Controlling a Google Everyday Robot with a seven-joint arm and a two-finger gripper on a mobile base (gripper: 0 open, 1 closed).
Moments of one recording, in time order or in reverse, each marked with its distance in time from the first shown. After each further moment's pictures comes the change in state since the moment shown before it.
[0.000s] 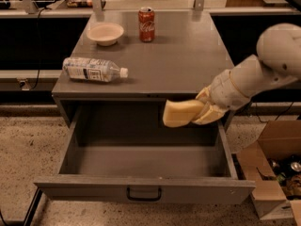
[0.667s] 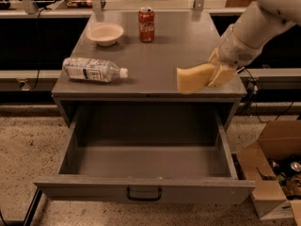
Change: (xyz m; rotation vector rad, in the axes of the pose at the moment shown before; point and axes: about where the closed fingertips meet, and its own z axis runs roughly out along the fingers) arm 0.005 -0.078 -0.078 0.067 0.293 0.007
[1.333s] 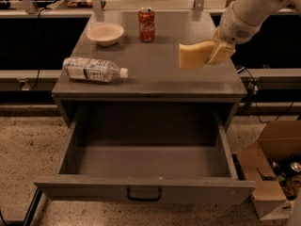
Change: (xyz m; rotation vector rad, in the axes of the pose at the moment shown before) arm 0.005 -0.070 -0.021 0.099 0.030 0.076
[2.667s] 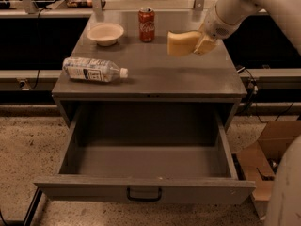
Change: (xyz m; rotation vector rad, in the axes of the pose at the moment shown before) arm -0.028 -0.062 0.033 0.167 -0.042 0.021
